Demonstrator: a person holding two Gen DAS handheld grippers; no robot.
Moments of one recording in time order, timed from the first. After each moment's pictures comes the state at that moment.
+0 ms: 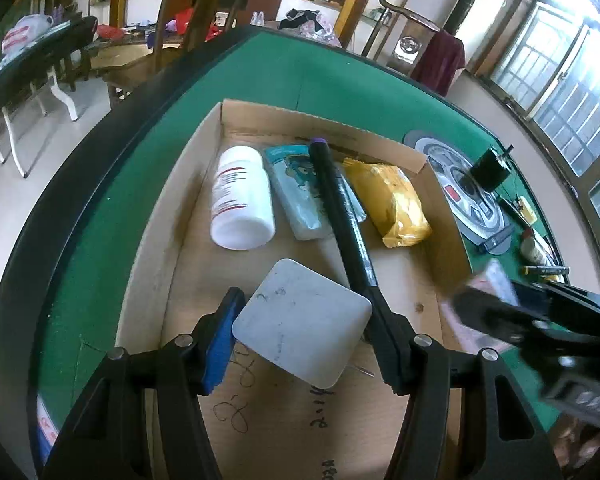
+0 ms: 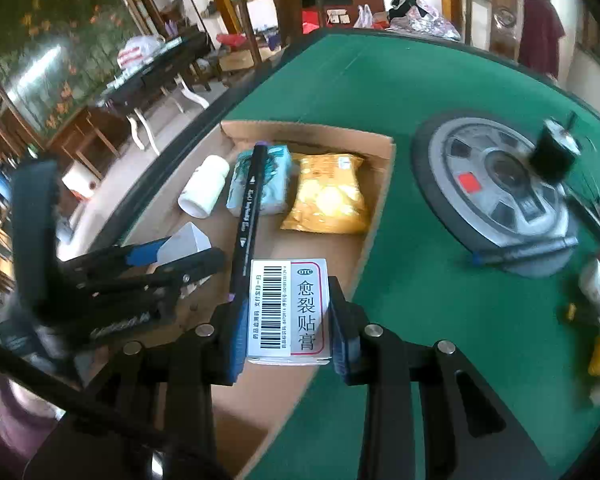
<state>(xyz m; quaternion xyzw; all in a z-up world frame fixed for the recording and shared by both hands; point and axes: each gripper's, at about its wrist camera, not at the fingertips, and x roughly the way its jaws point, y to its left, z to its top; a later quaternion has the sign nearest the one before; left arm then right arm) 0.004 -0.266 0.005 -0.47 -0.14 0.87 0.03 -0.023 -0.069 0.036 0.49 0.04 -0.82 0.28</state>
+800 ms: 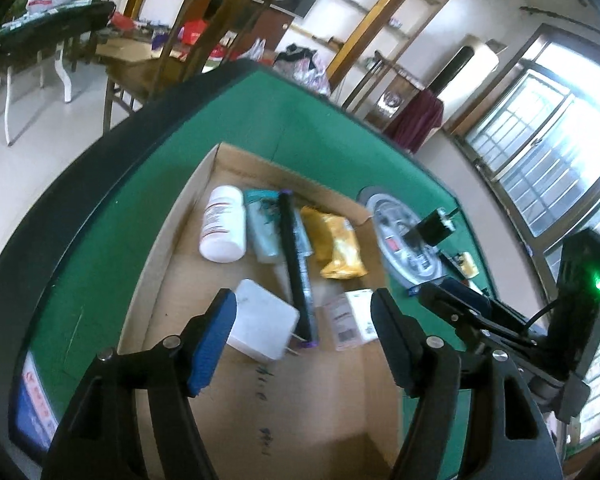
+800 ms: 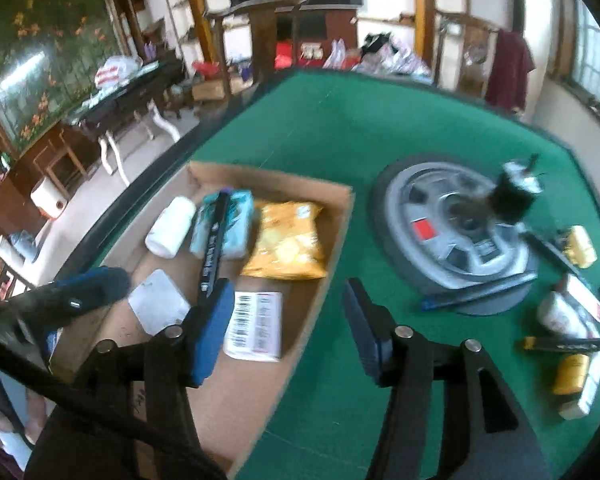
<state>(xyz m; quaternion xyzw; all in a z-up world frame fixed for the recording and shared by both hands) 0.046 -0.282 0.055 -0.40 -0.25 0.88 0.07 -0.012 -0.027 0.068 0.41 0.04 -0.88 0.22</state>
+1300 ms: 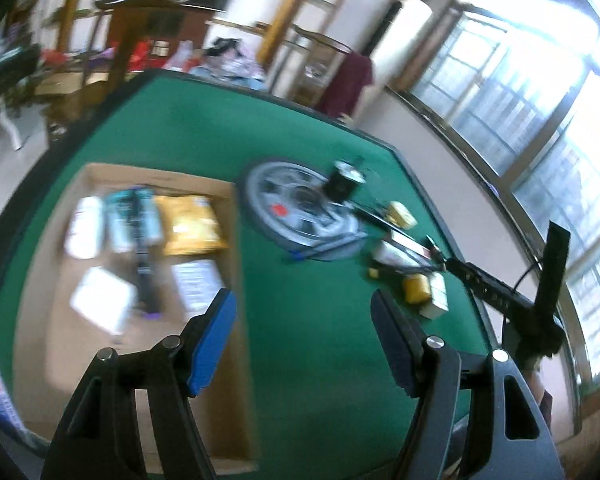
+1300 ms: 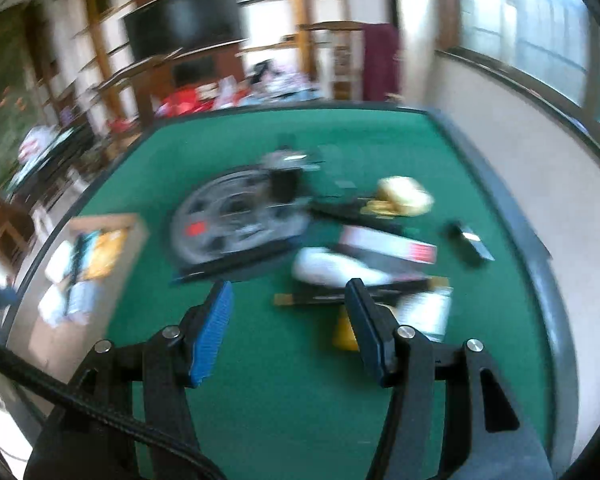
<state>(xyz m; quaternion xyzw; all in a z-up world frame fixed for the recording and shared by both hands) 0.049 -0.147 0.111 -0.42 -0.16 0.88 0.16 0.004 0.202 0.095 0.38 -0.05 -0.92 0.05</state>
